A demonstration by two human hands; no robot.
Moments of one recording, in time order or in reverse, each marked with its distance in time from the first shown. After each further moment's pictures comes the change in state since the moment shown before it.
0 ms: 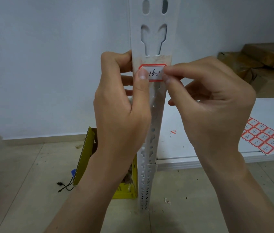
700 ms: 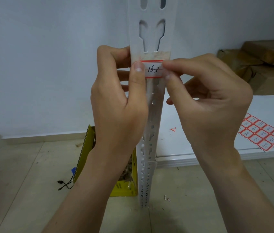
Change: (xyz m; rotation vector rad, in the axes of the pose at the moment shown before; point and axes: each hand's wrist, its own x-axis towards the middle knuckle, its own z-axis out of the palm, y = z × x) left_hand 0.003 -0.001 0.001 -0.016 0.021 0.018; right_hand -0.002 0.000 0.001 -0.005 0.013 -0.009
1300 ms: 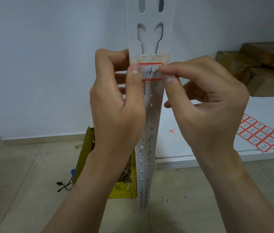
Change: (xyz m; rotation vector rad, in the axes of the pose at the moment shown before) left_hand 0.000 -0.001 0.000 -0.033 0.007 -0.022; right_hand -0.001 0.001 -0.001 0.030 -0.025 0.028
